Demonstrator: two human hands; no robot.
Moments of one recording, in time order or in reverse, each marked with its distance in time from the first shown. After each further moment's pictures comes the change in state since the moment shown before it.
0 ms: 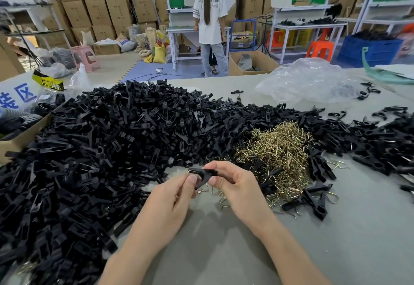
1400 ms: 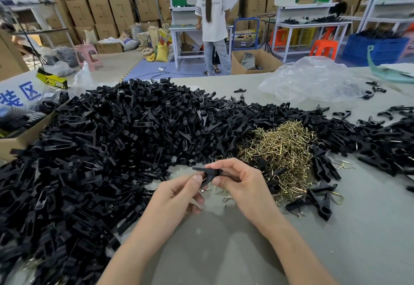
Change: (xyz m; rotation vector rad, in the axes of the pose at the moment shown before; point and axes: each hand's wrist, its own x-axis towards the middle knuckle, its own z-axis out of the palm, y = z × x) left_hand 0.001 0.018 -0.003 -0.599 -0.147 -0.338; right_hand 0.000 -0.002 -0.006 0.035 -0.004 -0.033
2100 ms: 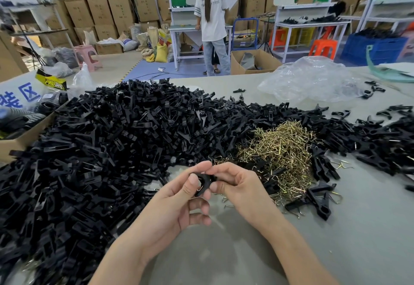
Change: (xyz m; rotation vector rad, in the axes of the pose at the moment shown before) left_hand -0.002 0.005 -0.002 -0.516 -0.278 -0.131; right_hand -0.004 -0.004 0.000 -0.010 -0.068 0.065
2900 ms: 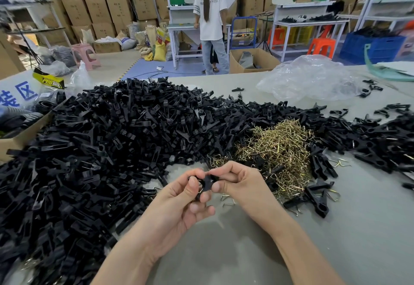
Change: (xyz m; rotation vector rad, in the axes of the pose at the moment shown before) left_hand 0.006 -0.012 0.000 -0.242 0.032 -0.039; right_hand -0.002 -0.003 -0.008 0.093 -0.002 0.068
